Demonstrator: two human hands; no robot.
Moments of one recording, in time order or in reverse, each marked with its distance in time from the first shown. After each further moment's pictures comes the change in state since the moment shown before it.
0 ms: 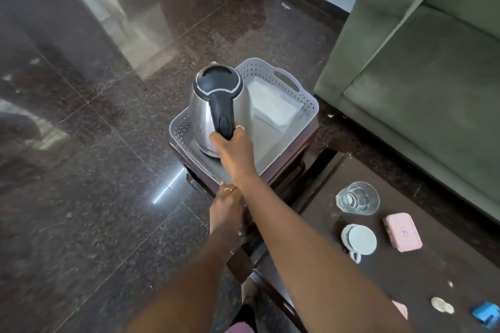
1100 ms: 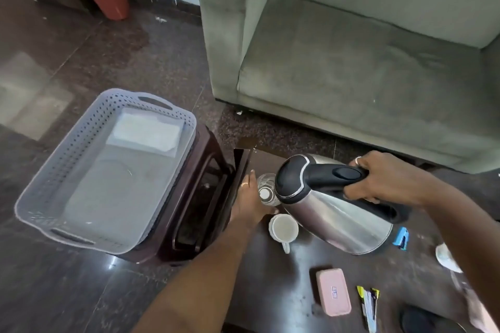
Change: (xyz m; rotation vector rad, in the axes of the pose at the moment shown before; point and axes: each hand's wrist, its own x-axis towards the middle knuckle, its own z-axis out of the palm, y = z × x) left_hand 0.025 0.172 0.173 0.028 -0.566 0.317; right_hand -0.122 0.005 -0.393 -0.773 0.025 0.345
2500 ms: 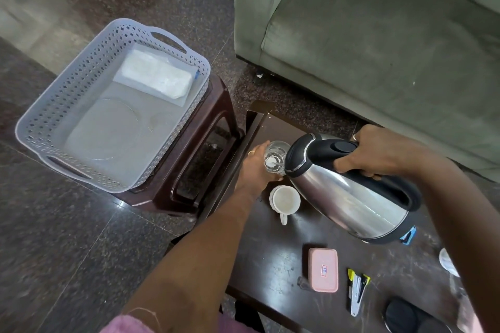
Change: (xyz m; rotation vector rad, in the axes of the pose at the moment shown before) left_hand 0.004 -0.013 0.026 -0.206 0.149 -0.019; right_hand 0.052 -0.005 0.022 -0.246 -0.143 0.094
